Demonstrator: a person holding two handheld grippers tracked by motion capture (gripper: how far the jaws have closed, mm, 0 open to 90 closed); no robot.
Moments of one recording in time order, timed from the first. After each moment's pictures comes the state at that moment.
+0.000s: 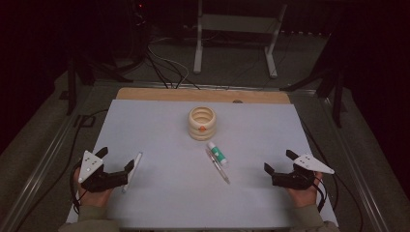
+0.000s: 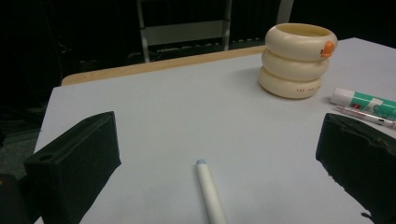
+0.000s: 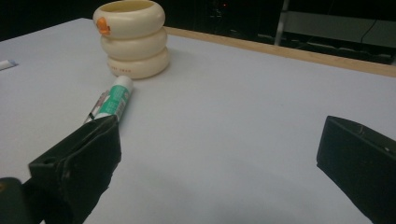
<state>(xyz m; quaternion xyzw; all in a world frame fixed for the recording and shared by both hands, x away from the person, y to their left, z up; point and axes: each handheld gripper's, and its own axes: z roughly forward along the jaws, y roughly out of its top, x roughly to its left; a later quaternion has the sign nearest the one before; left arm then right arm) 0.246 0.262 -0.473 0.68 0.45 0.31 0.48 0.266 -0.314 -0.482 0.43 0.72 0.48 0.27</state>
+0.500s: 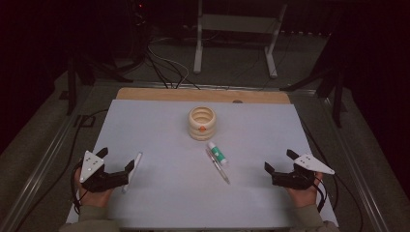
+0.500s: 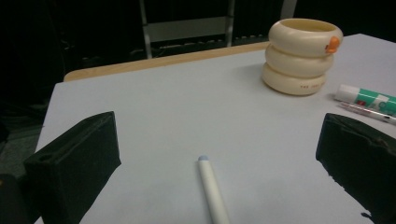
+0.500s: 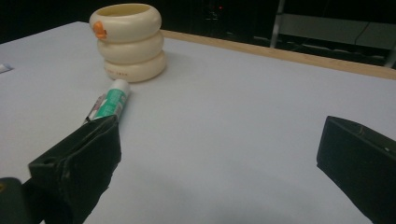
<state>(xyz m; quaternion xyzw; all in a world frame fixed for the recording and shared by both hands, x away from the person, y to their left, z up) 0.246 0.261 -0.474 0.68 0.46 0.31 0.47 0.266 -0.313 -0.480 0.43 0.71 0.48 0.28</state>
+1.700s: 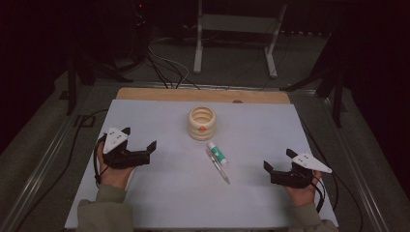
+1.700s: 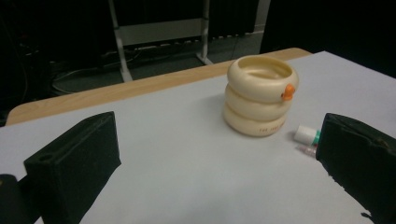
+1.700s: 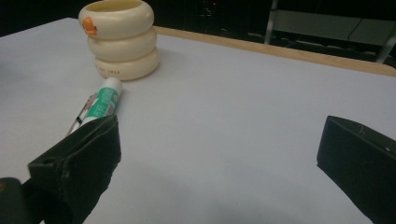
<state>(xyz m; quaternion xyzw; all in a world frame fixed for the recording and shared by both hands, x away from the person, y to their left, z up) 0.290 0.203 -0.421 0.71 0.43 0.28 0.49 0.269 -0.310 -0.482 0.44 0.71 0.47 0.28</state>
